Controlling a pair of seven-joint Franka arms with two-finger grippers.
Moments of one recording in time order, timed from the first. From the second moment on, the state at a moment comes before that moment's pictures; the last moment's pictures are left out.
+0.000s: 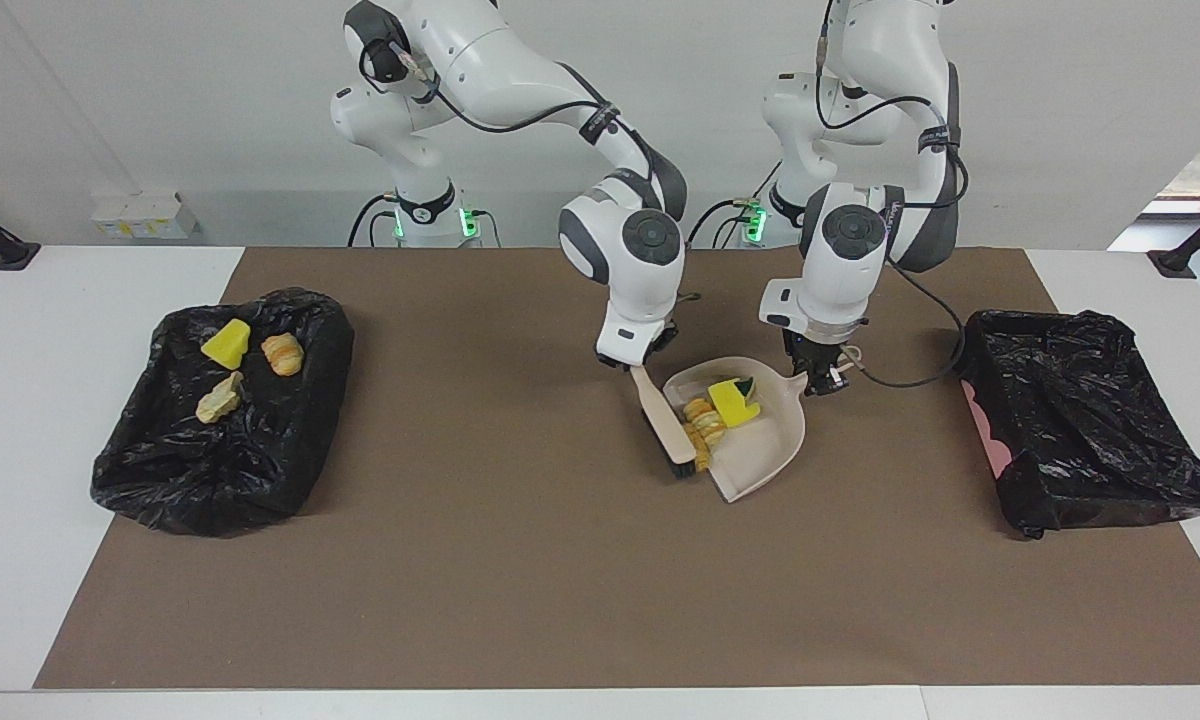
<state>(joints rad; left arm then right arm) -0.37 0.09 0.05 -2.16 0.13 2.19 0.84 0.51 0.48 0.23 -1.63 0.03 1.98 0.32</state>
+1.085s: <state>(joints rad) -0.19 0.08 0.05 -2.11 0.05 2.15 1.18 0.33 0.44 0.25 -1.63 0.26 1.85 0.19</state>
